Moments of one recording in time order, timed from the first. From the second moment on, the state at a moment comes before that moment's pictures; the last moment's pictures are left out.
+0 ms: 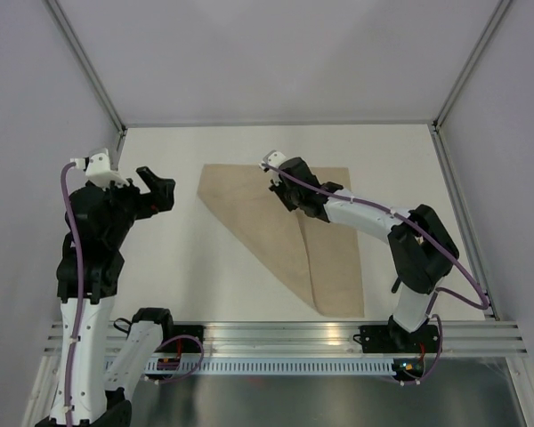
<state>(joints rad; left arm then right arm) -0.03 0.71 1.13 -0.62 0.07 -0.30 0.73 1.79 1.27 -0.18 0.18 -0.14</state>
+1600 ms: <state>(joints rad) -0.03 0.66 0.92 -0.54 0.06 -0.30 0.32 1.94 1.35 -0.11 0.18 -0.20</state>
